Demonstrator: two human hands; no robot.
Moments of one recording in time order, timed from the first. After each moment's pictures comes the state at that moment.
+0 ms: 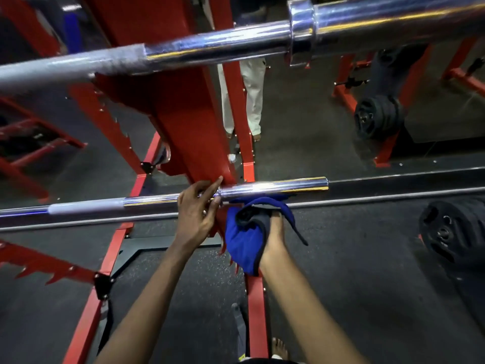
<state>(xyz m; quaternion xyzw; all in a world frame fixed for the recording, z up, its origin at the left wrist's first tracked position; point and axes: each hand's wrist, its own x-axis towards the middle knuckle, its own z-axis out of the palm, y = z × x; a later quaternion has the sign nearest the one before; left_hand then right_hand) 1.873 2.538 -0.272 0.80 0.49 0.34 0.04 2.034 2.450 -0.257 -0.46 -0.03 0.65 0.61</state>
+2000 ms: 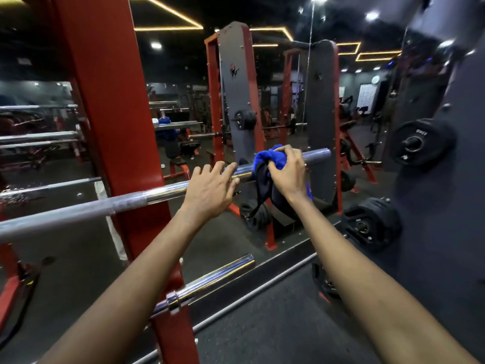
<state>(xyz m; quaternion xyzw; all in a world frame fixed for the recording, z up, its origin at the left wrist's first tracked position) 2.017 2.545 0.019 0.90 0.23 0.29 -0.22 2.208 2.437 0.020 -0.70 -0.37 -0.23 0.56</state>
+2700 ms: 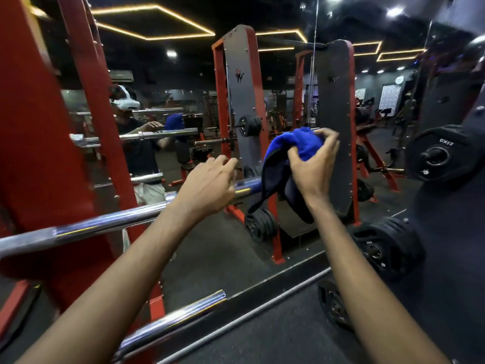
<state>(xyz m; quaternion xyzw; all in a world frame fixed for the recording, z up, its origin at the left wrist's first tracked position) 2.131 2.521 0.072 0.93 0.22 0.27 -0.12 2.337 2.416 0.056 -0.57 -0.33 -0.30 0.69</state>
